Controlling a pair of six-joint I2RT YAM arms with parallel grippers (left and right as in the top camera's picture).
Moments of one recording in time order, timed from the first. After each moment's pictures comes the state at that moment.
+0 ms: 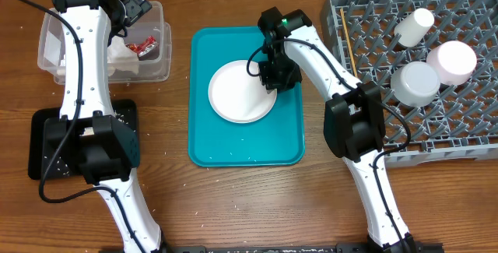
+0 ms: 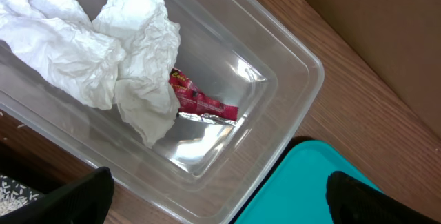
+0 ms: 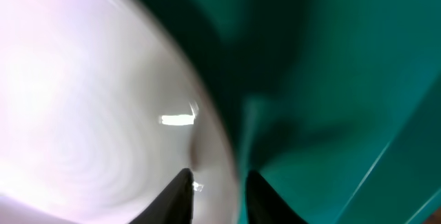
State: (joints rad) left arm 0.12 2.19 2.30 -1.17 -0.07 -0.64; right arm 0.44 2.57 2.33 -1.39 -0.17 0.28
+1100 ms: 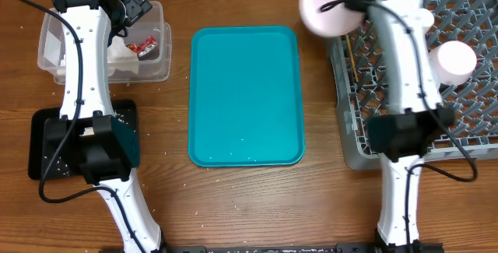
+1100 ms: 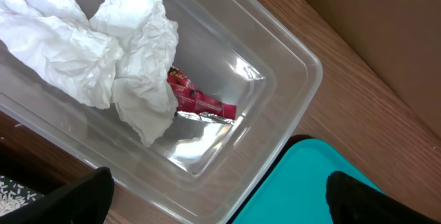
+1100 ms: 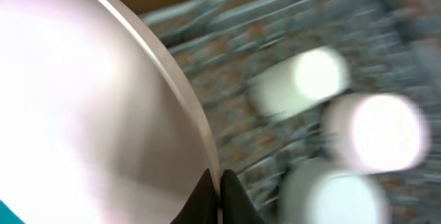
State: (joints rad) left arm 0.12 2.19 2.30 -1.17 -0.06 -0.64; right arm 0.15 2.38 2.77 -1.47 0.50 0.41
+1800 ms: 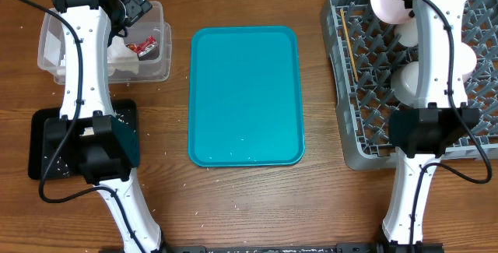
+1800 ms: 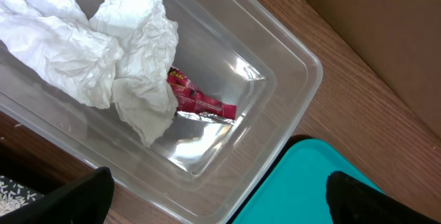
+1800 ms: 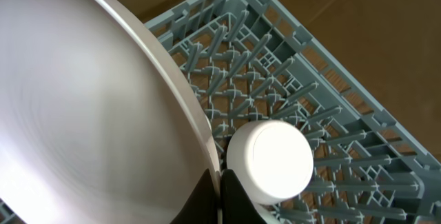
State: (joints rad) left arm 0.12 2.19 2.30 -1.17 -0.06 -0.64; right arm -0.01 2.40 2.77 -1.41 0.68 0.44
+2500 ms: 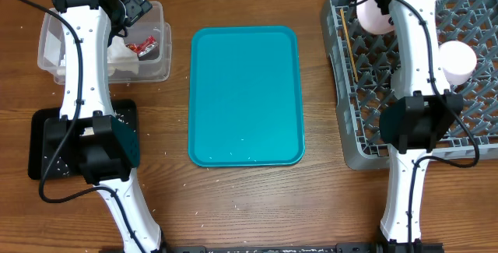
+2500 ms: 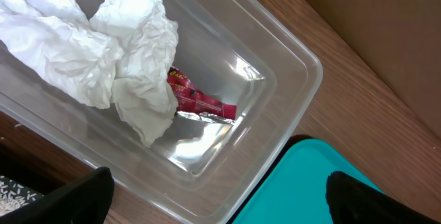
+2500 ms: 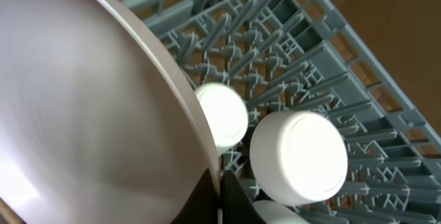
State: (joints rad) left arm 0.12 2.19 2.30 -1.17 -0.06 -0.64; right arm 0.04 2.46 2.63 -1.33 0.72 0.44
